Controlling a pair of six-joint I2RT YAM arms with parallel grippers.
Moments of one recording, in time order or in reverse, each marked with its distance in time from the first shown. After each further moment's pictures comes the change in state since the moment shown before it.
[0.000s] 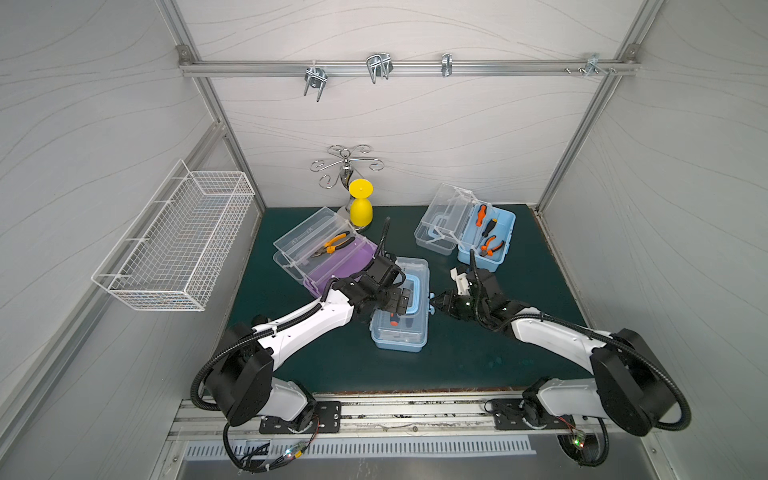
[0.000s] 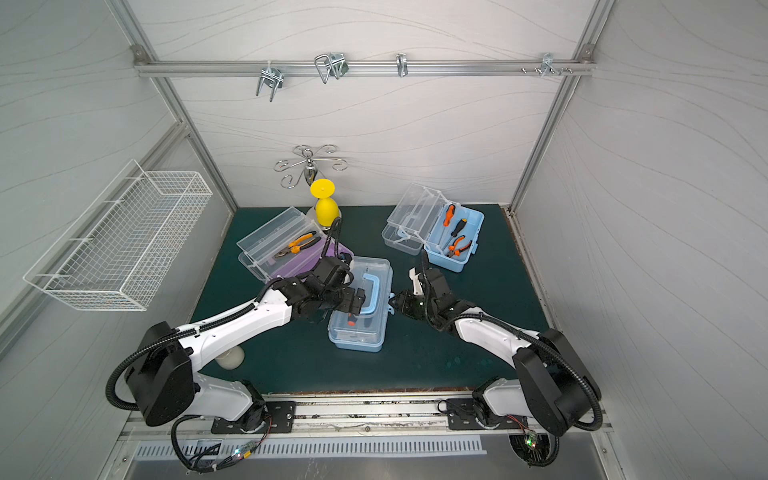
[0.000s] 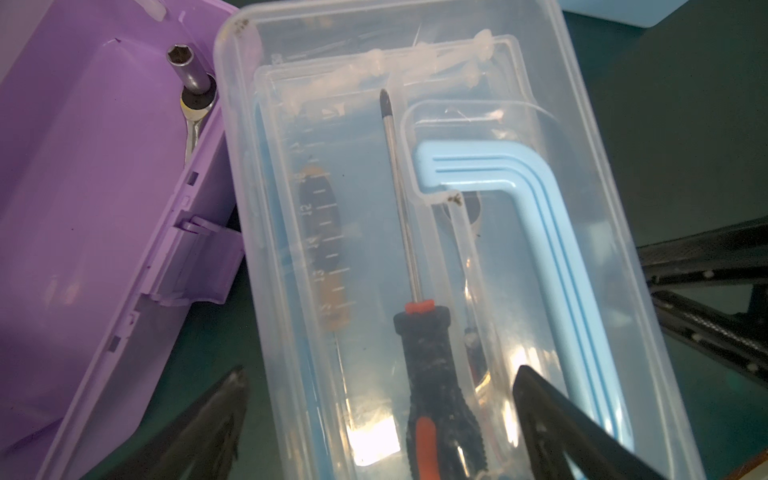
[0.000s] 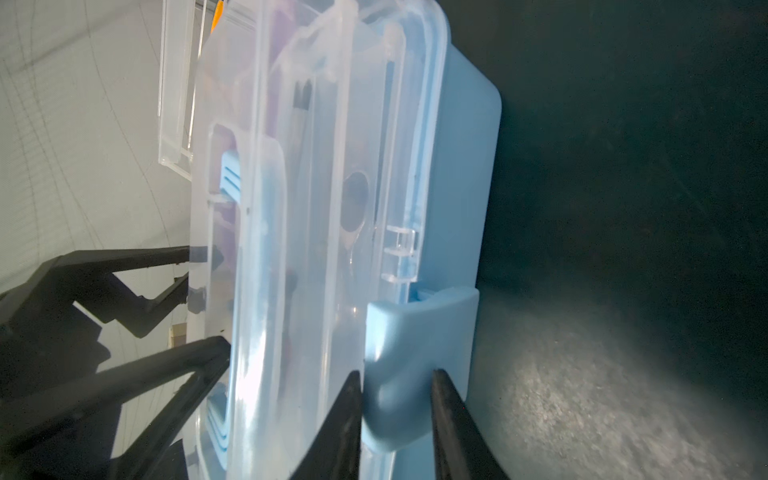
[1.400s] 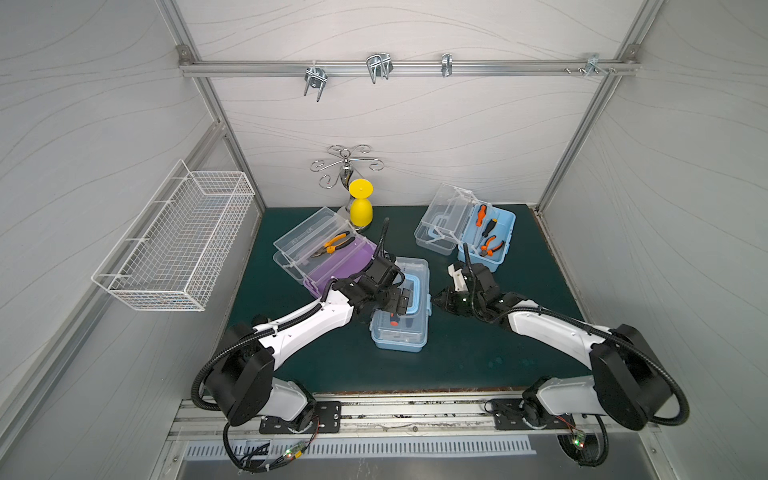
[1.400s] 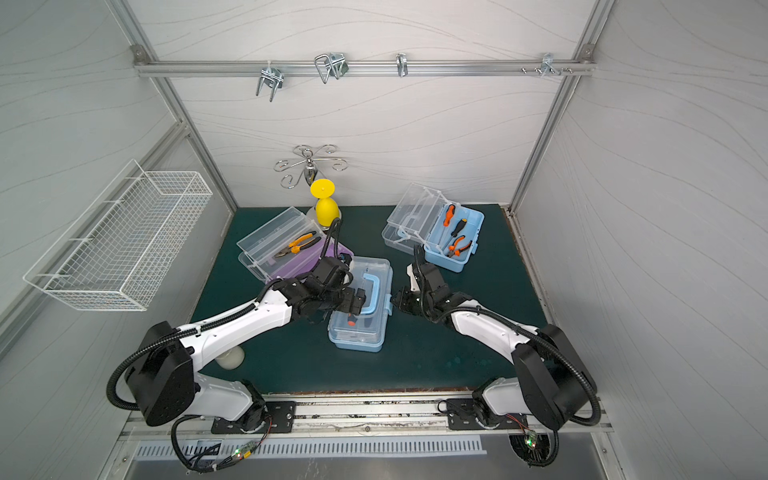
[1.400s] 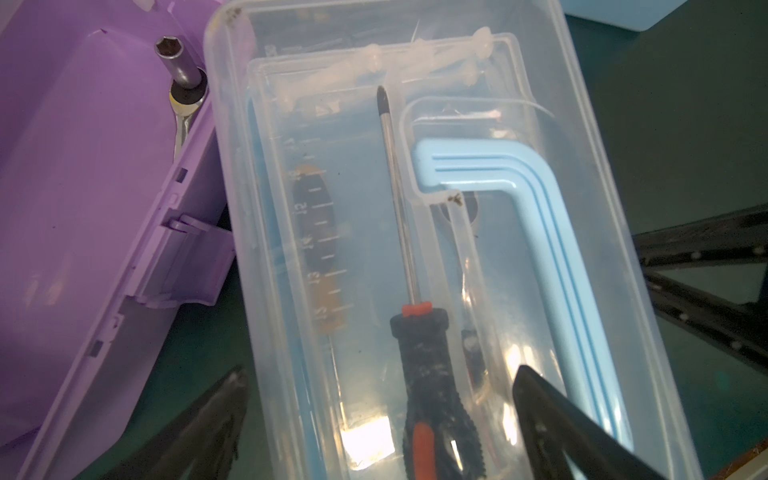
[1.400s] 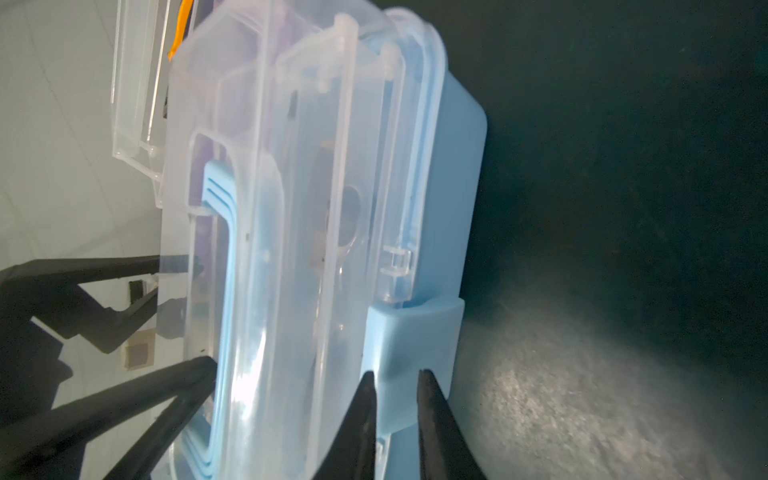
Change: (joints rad) left arm 0.004 0.001 -0.014 0.023 0.021 -0.010; right arm 0.011 0.017 0.119 -0.184 0.099 -0.105
